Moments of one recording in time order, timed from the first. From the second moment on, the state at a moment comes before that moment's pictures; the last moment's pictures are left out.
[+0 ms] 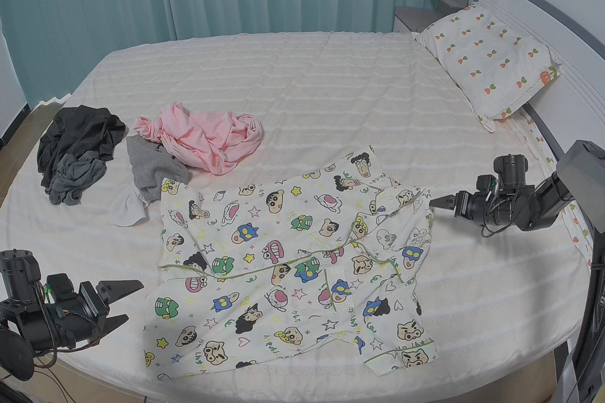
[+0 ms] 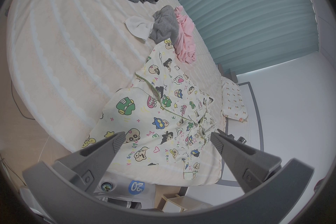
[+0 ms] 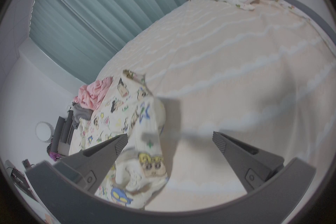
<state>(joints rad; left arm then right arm) 0.16 1.44 -0.02 -0.83 -0.55 -0.80 -0.02 2.31 -1.14 -0.54 0.46 0.32</state>
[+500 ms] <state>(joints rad) 0.16 1.44 -0.02 -0.82 -0.55 -0.80 0.06 2.33 -1.02 -0.73 0.49 0.32</state>
